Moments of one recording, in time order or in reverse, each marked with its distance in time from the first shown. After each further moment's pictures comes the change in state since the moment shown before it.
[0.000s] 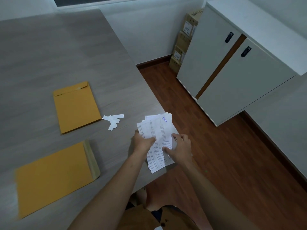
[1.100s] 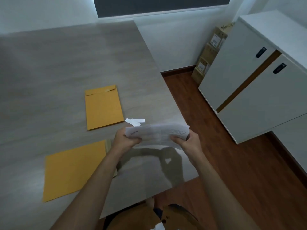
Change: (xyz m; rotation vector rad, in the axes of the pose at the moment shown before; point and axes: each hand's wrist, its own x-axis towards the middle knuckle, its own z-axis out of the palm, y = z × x) left_hand -0.007 0.012 -0.143 -0.133 0.016 0.347; right_hand 0.017 -0.074 -0.036 0.840 -0.245 -0.126
